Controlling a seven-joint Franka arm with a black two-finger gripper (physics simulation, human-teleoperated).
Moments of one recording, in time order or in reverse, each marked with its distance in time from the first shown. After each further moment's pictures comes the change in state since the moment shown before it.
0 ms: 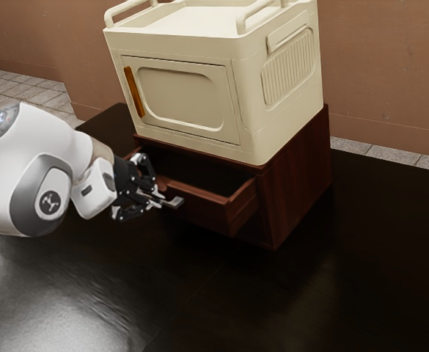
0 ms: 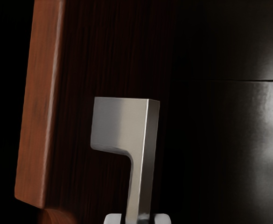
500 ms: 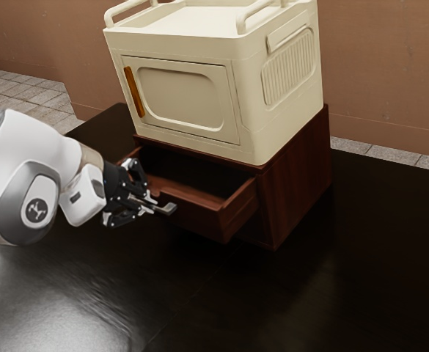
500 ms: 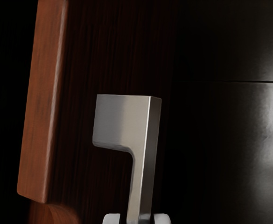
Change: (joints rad) arm 0.001 -0.069 0.008 -0.063 0.003 -0.003 0.002
